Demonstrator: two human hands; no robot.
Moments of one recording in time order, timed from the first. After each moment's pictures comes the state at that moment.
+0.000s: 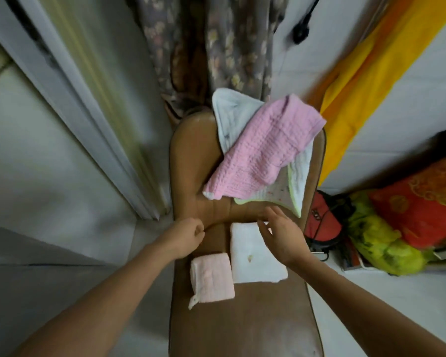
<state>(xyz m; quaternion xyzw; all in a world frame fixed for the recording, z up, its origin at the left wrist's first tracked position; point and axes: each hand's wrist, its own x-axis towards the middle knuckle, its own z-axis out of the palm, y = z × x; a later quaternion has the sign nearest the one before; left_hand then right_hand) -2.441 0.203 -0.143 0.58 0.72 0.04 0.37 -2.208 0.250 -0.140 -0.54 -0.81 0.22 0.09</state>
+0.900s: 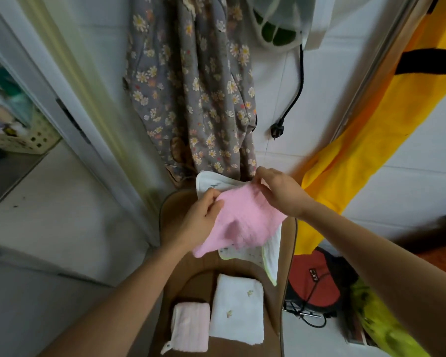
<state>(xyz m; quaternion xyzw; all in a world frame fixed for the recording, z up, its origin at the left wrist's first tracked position) -2.363 0.339 0.012 0.53 0.68 0.40 0.31 -2.184 0.481 0.044 -0.30 -0.93 0.17 0.14</state>
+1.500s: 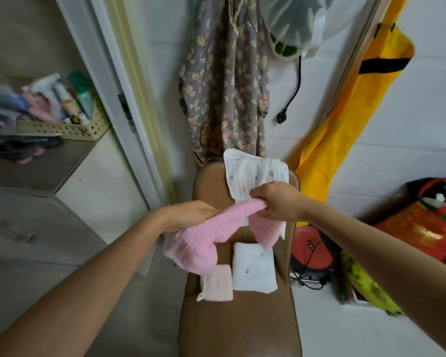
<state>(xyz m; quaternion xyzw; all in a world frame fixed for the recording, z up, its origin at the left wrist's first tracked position) -2.414 0.157 0.100 0.54 0.64 0.14 0.53 -2.194 0.261 0.115 -0.26 -0.96 0.12 0.02</state>
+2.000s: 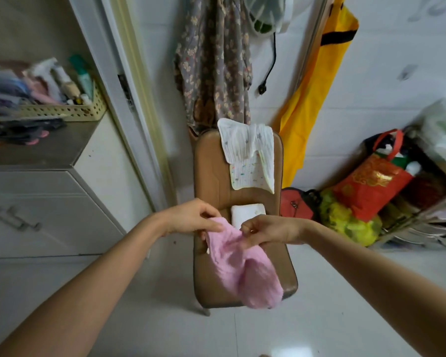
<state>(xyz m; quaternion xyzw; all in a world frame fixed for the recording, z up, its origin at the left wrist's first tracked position) -2.414 -0.017 0.105 0.63 0.53 0.14 0.56 -2.182 0.030 0.090 -0.34 -0.71 0.61 -0.09</state>
